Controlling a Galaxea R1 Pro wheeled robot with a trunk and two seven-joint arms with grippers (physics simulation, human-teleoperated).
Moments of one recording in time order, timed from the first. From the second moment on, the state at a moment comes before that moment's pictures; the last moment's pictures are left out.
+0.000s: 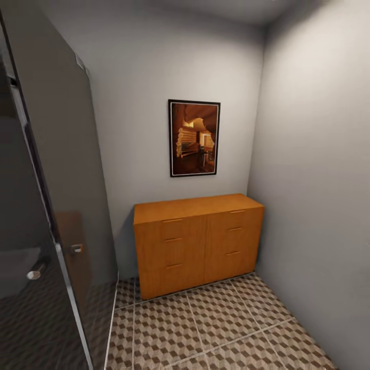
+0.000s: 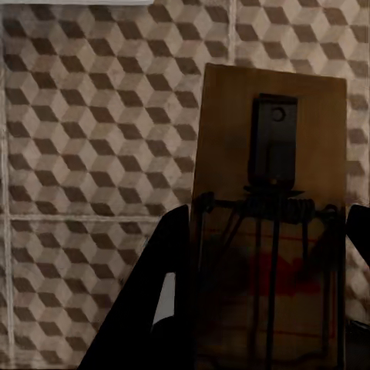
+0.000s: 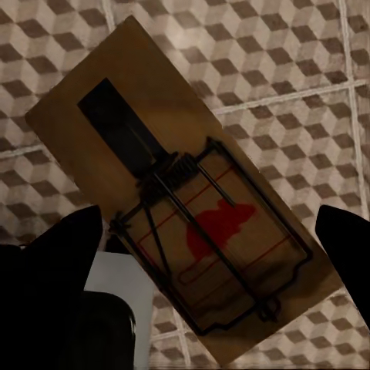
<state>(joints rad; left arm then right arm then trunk) -0.33 0.08 -0.19 0.00 0.47 0.06 0.04 -0.35 -0.13 0.04 0.03 0.07 0.07 0.08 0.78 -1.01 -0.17</state>
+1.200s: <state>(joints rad) -0.21 0.08 -0.19 -0.01 0.56 -0.04 0.04 -0.33 -0.13 0.04 0.03 0.07 0.05 0.07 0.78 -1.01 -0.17</state>
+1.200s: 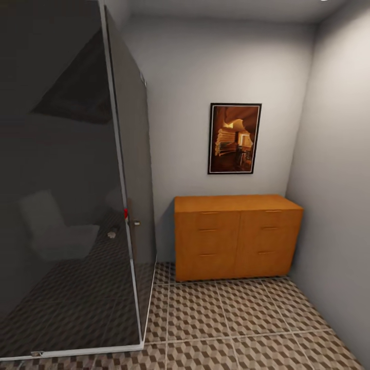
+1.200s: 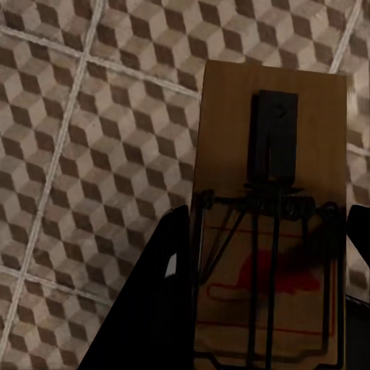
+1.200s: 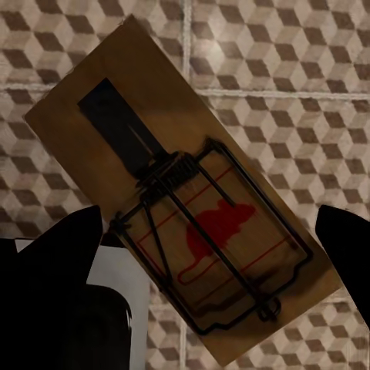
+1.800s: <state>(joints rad) -0.21 0.08 -0.19 -0.01 0.56 -0.04 0.04 -0.33 -0.13 0.04 0.03 0.07 0.05 0.07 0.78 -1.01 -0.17</state>
